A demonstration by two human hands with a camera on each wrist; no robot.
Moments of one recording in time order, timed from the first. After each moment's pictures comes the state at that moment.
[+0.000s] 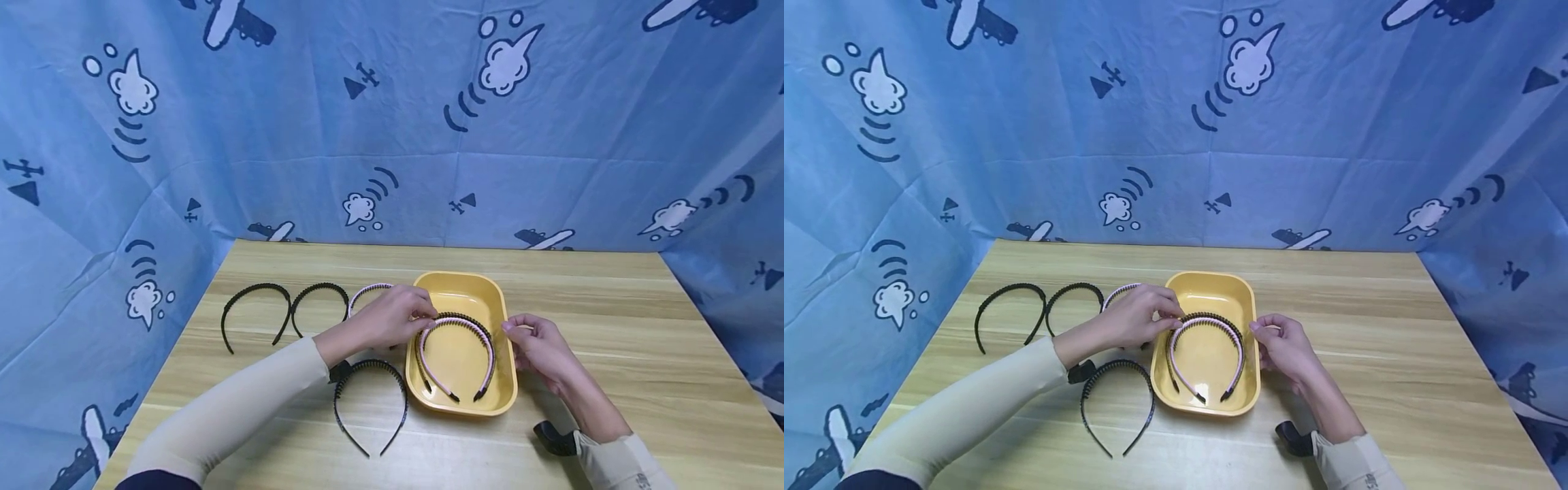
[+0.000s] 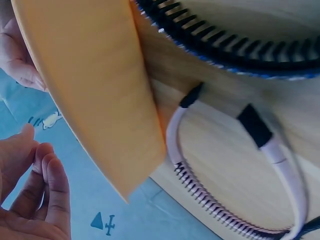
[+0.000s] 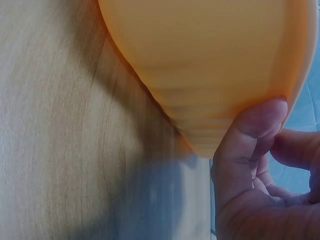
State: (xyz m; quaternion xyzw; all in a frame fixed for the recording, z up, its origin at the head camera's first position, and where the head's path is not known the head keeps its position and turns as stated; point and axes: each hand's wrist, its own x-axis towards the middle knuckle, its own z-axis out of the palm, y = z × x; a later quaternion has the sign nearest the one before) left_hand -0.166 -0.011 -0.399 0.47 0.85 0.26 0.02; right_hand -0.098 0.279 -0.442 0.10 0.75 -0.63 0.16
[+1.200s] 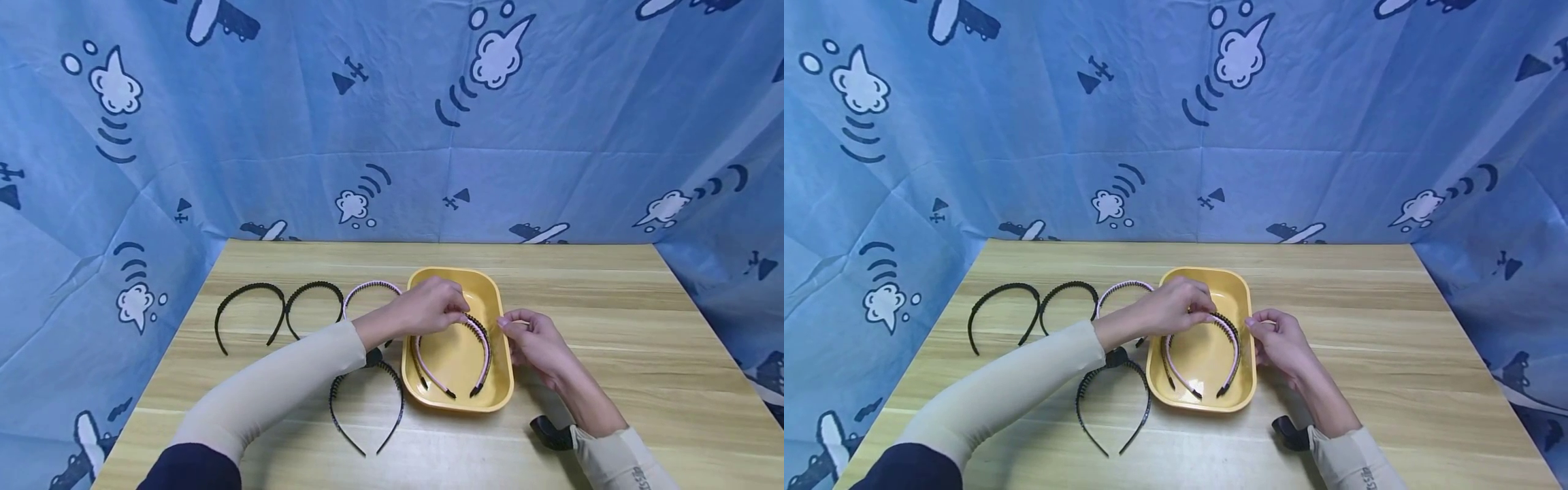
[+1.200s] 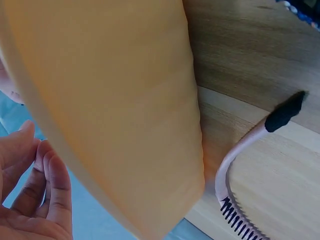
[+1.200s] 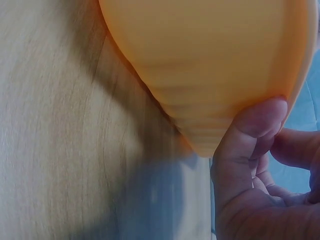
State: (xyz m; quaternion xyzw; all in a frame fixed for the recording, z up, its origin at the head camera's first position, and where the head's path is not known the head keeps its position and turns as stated) left_hand -0.182 0.051 -0.402 0.49 0.84 0.22 0.06; right_hand -0.099 0.281 -0.443 0.10 0.75 -0.64 0.17
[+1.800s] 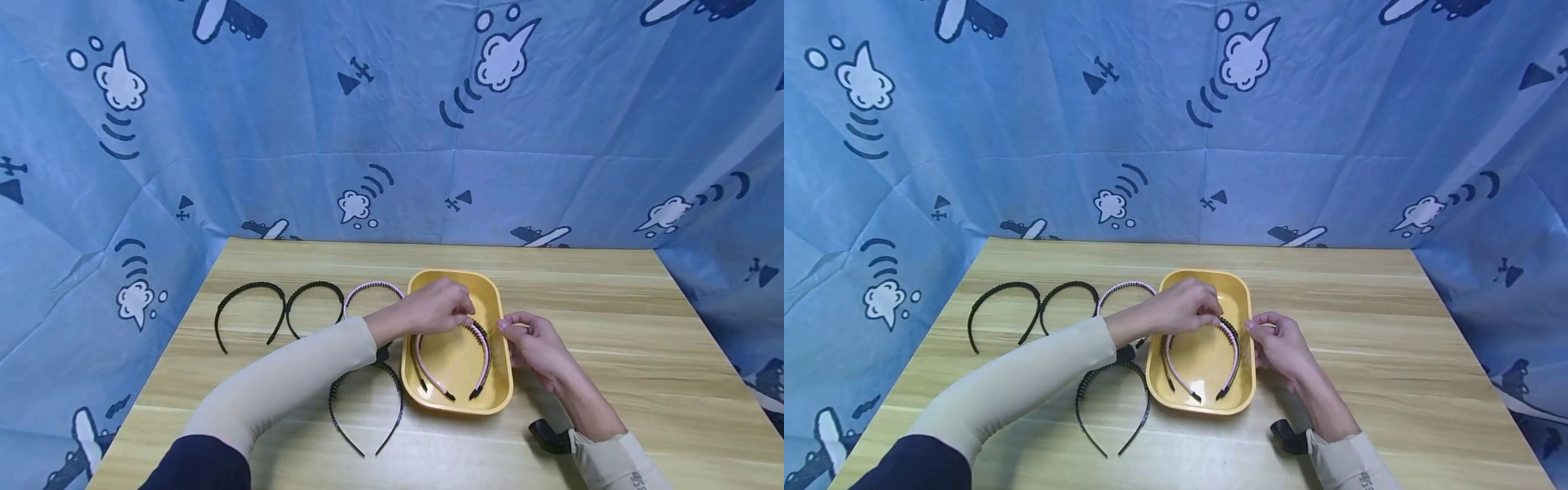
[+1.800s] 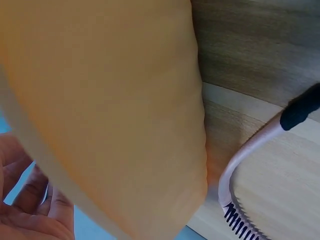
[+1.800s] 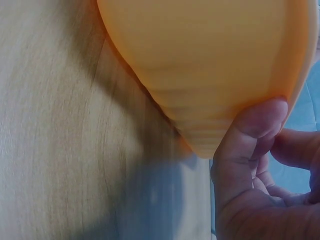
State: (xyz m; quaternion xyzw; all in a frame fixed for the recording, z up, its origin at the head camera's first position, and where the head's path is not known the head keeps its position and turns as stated) left_hand -0.190 0.063 -0.407 0.49 0.85 0.19 0.08; right_hand -0.099 0.278 -0.444 0.10 0.74 -0.64 0.16
